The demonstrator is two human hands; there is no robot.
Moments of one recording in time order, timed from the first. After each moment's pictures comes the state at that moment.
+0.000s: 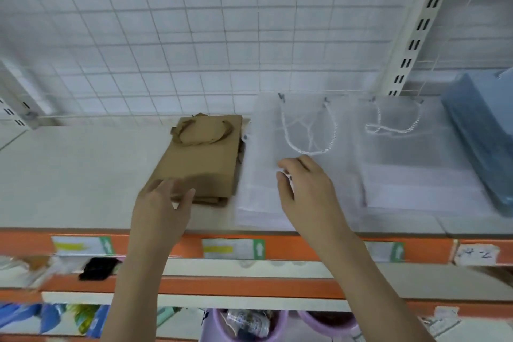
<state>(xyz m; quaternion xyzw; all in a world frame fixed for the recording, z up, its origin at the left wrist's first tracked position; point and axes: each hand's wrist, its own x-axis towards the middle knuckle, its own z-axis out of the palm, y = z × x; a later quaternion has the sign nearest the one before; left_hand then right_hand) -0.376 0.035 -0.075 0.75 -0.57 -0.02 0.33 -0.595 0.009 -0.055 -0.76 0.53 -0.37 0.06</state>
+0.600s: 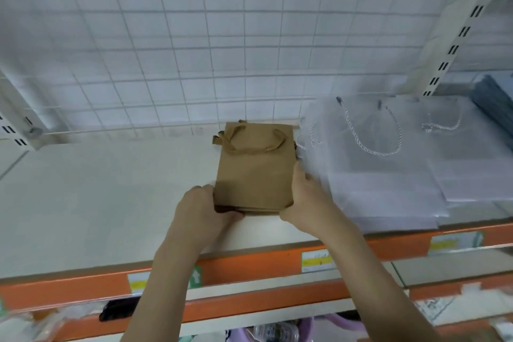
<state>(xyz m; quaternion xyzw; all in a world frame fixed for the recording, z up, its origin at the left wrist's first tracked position) -0.264 -0.011 -0.081 0.69 -0.67 -0.19 0.19 -0.450 -0.008 -0.061 -0.68 0.69 -0.12 0.24</state>
